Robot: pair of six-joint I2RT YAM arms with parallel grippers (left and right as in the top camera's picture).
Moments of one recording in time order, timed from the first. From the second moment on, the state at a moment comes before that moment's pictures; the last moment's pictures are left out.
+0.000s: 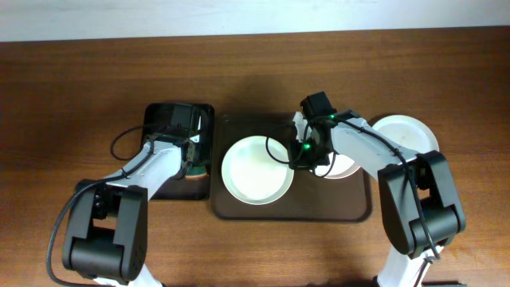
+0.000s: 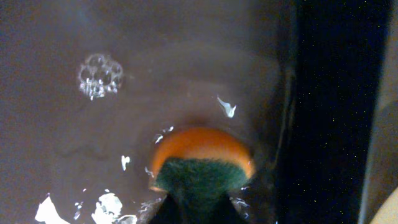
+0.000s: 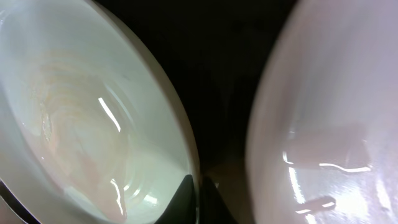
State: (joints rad) left arm -0.21 1.82 1.02 -0.40 -0.06 -0.21; right arm 0.32 1.94 1.22 -0.70 -0.38 0.23
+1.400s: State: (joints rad) left arm -0.19 1.82 1.06 -0.62 -0.01 -0.18; right arm 0.32 1.92 1.24 -0.73 -0.37 0.21
